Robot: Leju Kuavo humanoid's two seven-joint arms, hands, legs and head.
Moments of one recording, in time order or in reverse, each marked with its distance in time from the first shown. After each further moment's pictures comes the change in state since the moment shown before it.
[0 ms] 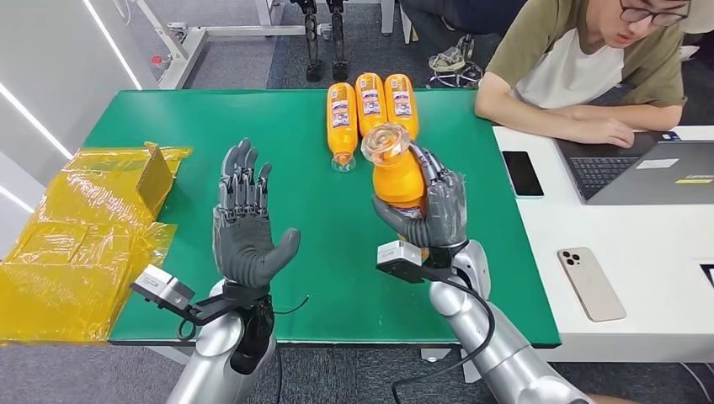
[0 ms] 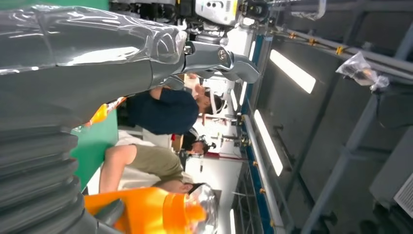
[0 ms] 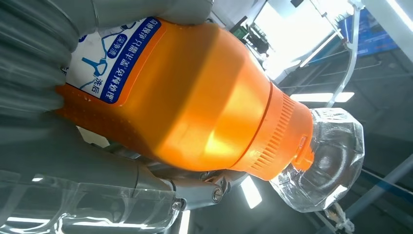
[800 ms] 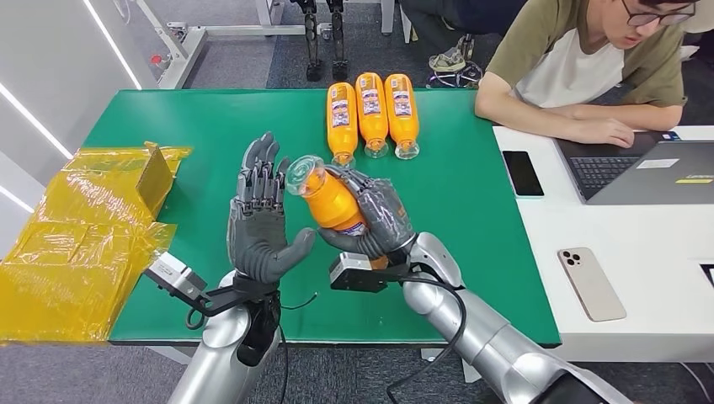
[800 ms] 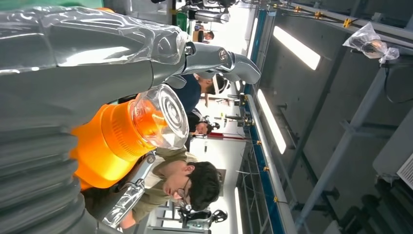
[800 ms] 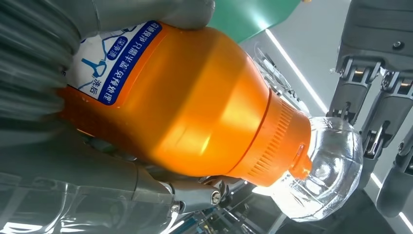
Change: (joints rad) left arm -0.035 -0.021 0.001 0.034 -0.026 -0.085 0.024; right arm -0.130 0.006 0.274 0.122 -0.046 0.264 0.058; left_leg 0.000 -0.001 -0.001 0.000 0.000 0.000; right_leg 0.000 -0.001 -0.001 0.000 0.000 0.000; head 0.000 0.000
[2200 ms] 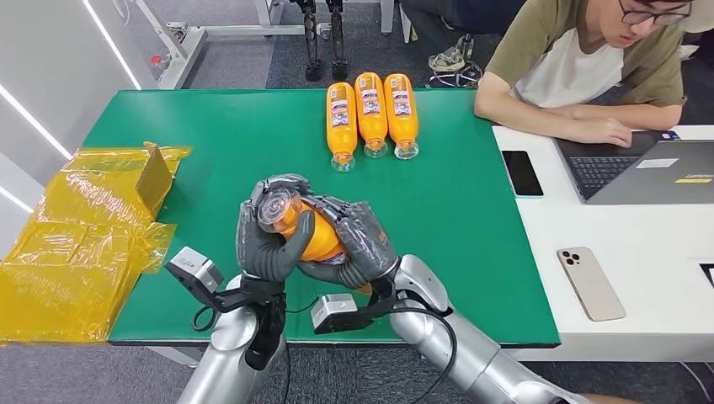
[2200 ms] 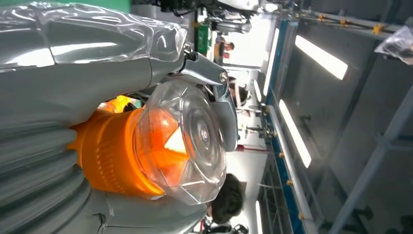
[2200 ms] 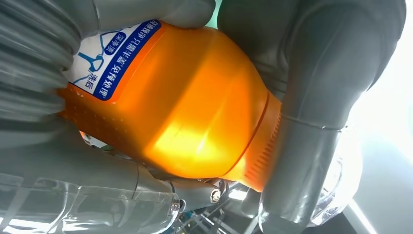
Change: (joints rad) left arm 0.019 -0.032 0.022 0.038 -0.028 0.087 0.037; right arm 0.110 0.016 0.010 -0.149 0.086 0.030 0.017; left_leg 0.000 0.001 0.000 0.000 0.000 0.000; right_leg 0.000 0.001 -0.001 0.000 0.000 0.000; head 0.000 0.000
